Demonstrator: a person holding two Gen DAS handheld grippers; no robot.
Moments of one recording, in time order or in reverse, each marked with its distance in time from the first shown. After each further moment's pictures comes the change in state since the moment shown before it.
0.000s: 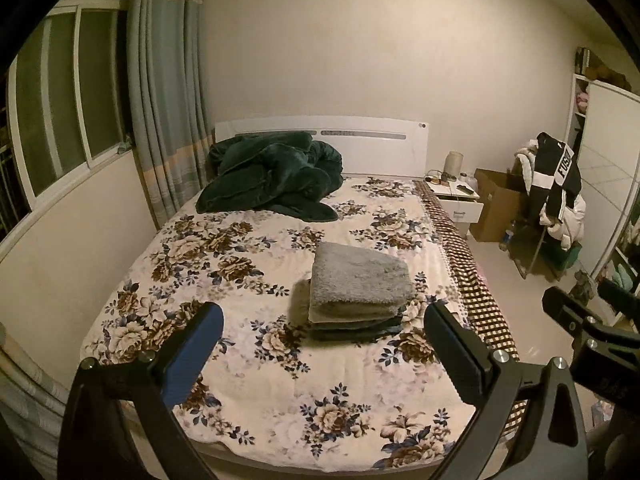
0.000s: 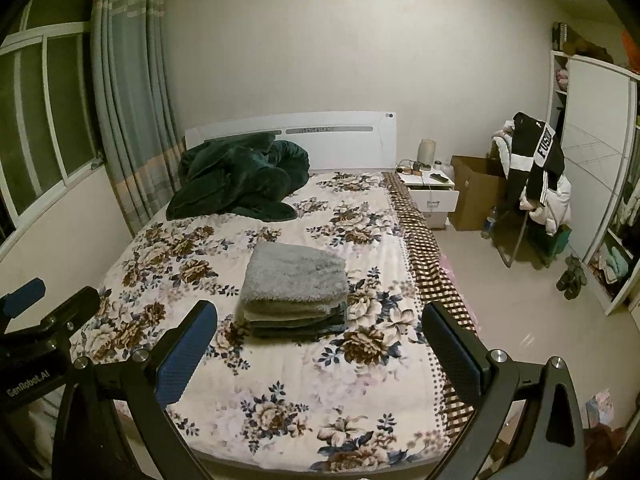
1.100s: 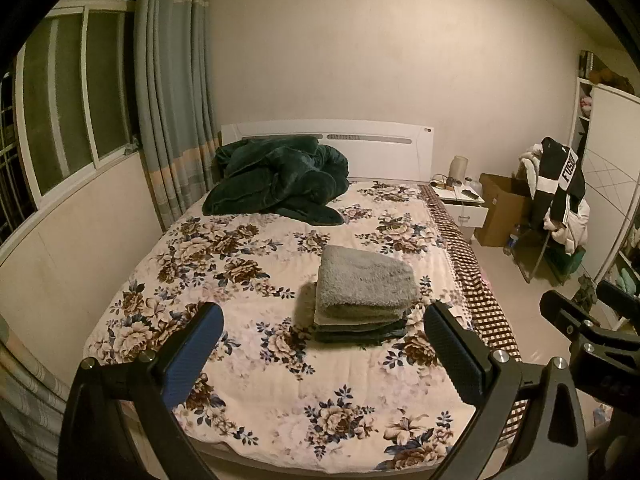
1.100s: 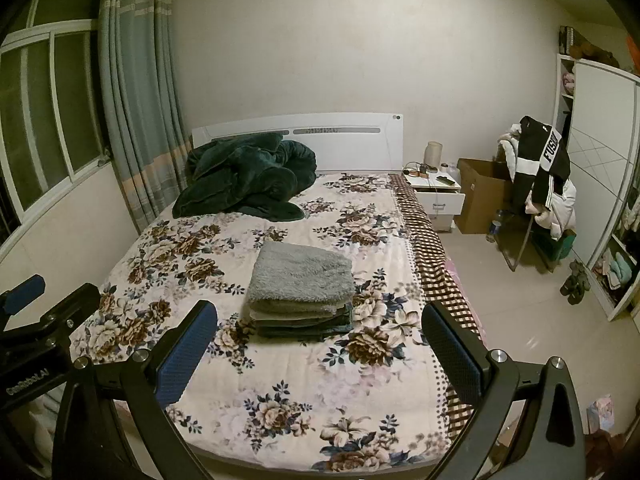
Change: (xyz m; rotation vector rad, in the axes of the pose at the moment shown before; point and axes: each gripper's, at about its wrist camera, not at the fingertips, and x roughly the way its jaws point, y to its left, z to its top) left arm -0.006 0.004 0.001 -0.009 -0.012 0.020; right arm 0.002 0.012 -0.001 -0.008 0.006 0.008
